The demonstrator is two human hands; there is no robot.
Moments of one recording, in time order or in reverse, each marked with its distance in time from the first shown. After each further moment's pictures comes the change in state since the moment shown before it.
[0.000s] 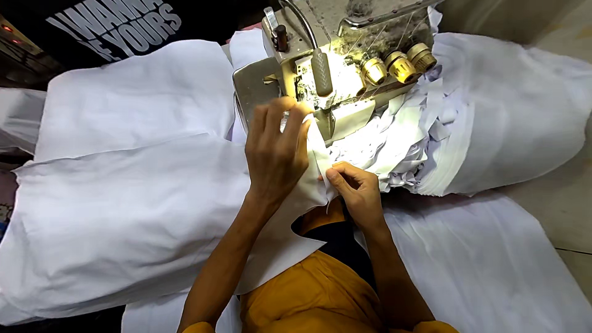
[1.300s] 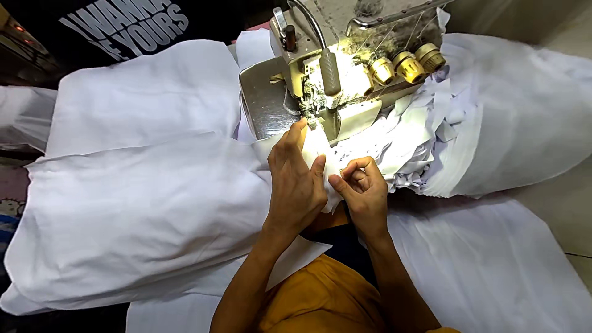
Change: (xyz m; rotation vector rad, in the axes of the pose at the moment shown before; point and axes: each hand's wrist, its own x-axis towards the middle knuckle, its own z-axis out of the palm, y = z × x) left_hand -0.046 0.026 0.007 -0.216 -0.162 -0.312; right_hand -0.009 -0.009 0.012 0.143 0.139 0.027
